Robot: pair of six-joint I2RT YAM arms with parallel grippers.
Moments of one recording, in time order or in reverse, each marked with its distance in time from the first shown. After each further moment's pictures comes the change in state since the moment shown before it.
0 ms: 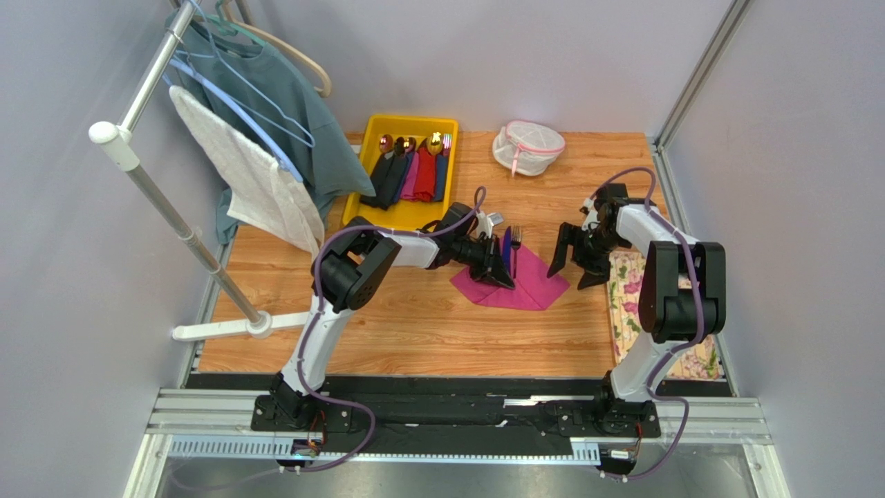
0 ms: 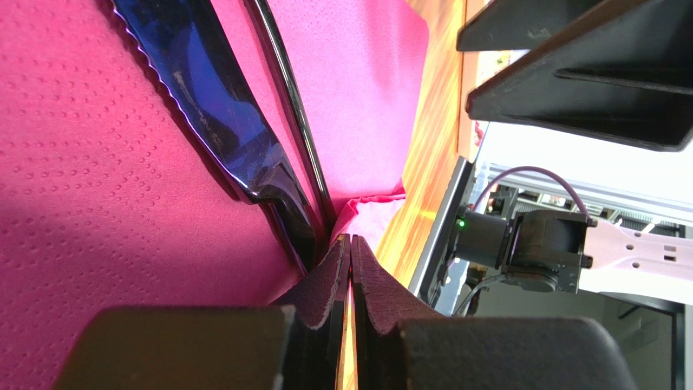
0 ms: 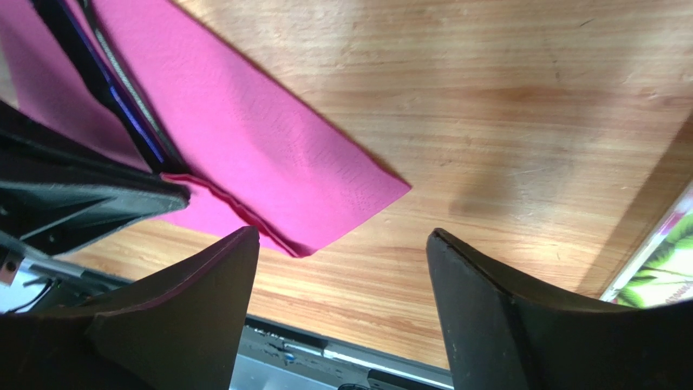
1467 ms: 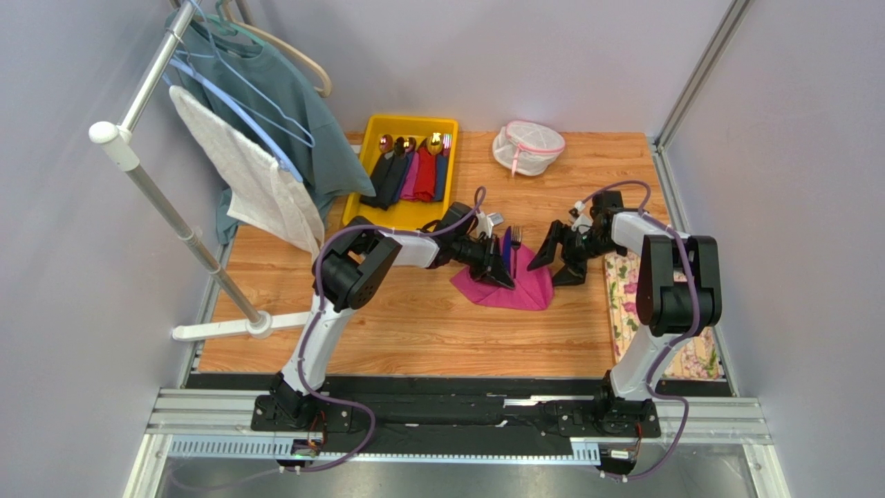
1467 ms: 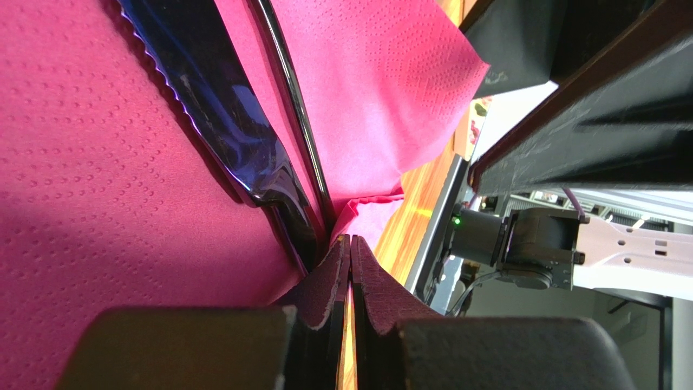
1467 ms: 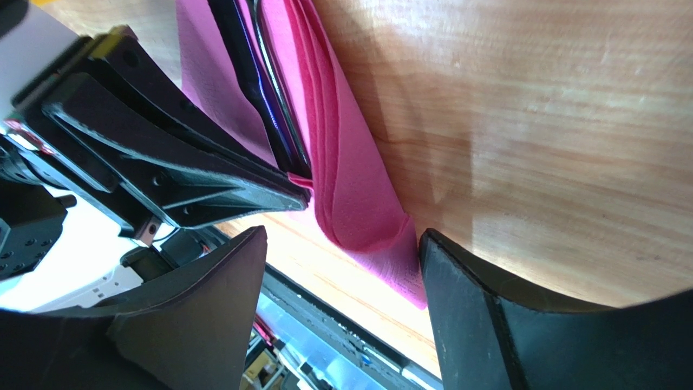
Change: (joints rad) left arm 0.004 0.010 0.009 0.002 0.018 -0.011; right arm 0.001 0.048 -0.069 0.182 -0.331 0.113
